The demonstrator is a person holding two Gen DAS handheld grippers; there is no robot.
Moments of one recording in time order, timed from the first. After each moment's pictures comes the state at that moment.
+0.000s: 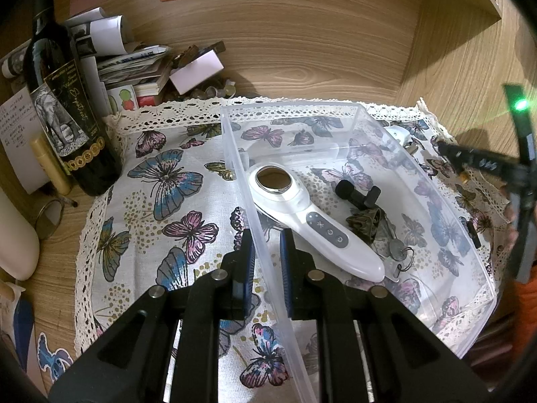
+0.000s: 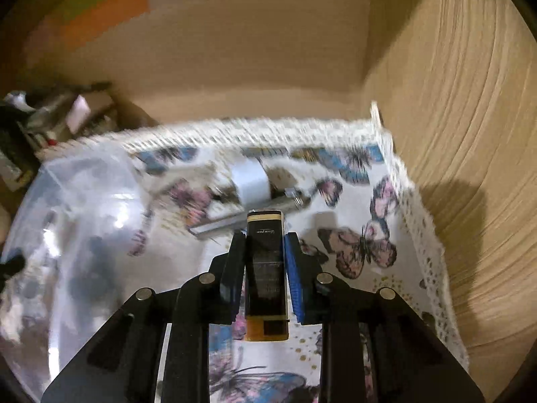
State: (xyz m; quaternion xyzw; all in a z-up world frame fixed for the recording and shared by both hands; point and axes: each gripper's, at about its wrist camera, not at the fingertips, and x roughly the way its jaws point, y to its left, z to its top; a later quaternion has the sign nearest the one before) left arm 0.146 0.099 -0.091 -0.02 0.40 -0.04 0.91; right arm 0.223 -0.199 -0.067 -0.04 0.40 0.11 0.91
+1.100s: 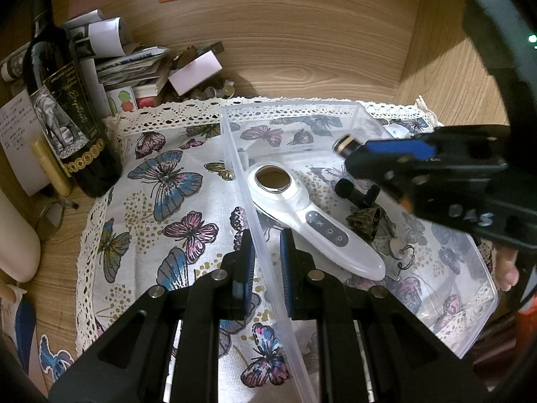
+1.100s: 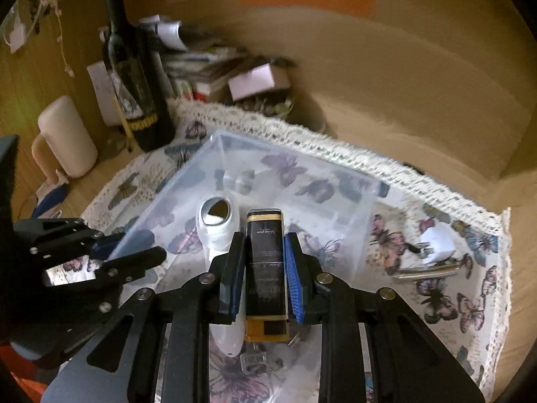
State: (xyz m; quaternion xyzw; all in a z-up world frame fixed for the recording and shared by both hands) left arm 0.146 0.098 -0.092 -0.02 0.40 -0.04 0.91; right arm 0.209 -0.027 -0.059 -0.15 0.40 0.30 0.85
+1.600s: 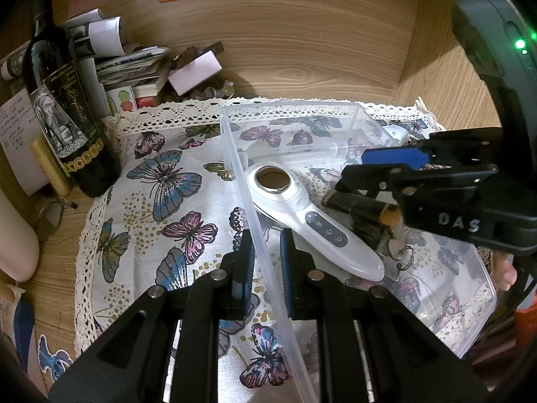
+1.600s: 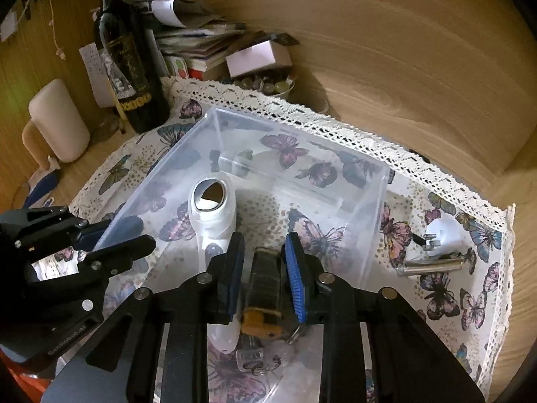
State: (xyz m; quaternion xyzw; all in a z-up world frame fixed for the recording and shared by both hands) left arm 0.146 0.098 -0.092 -0.02 0.40 -0.04 0.91; right arm 0.214 -0.025 -0.065 -0.16 0.43 0.30 0.84
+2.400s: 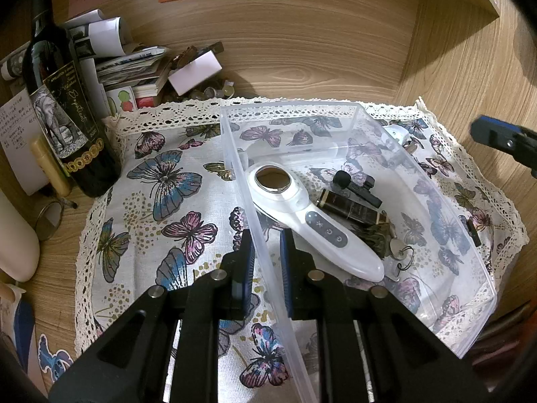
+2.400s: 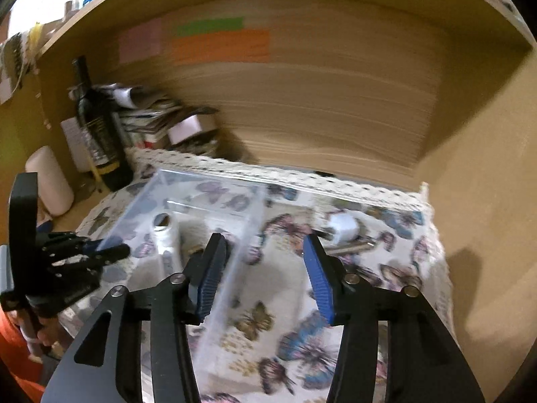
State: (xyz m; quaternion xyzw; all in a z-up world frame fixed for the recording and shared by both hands) left arm 0.146 0.098 -0.092 -0.02 0.40 -0.04 0.92; right arm 0.170 -0.126 -0.010 -0.08 0.33 0.20 0.92
